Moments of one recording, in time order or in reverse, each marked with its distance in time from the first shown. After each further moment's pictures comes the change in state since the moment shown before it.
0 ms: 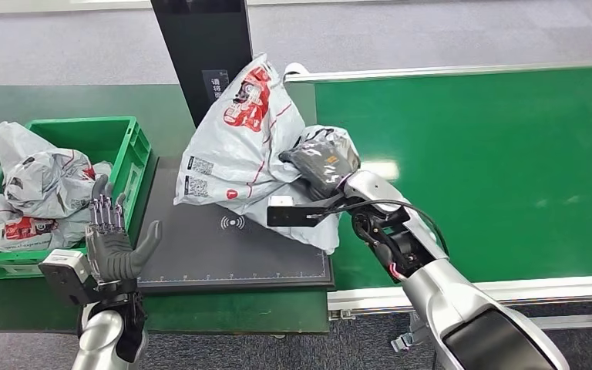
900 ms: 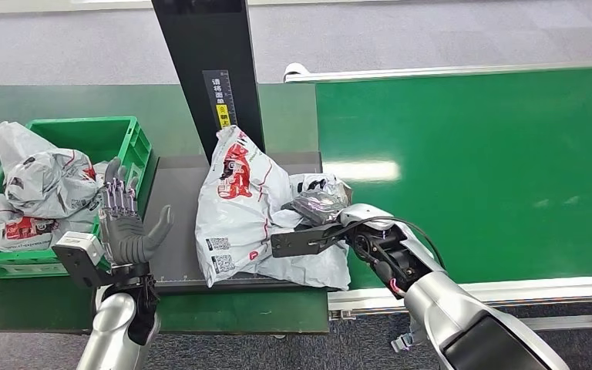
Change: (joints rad) left arm -0.086 -0.002 -0.064 0.058 0.027 0.029 -0.008; right arm 0.036 -0.039 0.133 0.112 -0.176 0.226 0.027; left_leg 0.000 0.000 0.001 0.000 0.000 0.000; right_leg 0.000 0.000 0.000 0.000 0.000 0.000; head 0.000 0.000
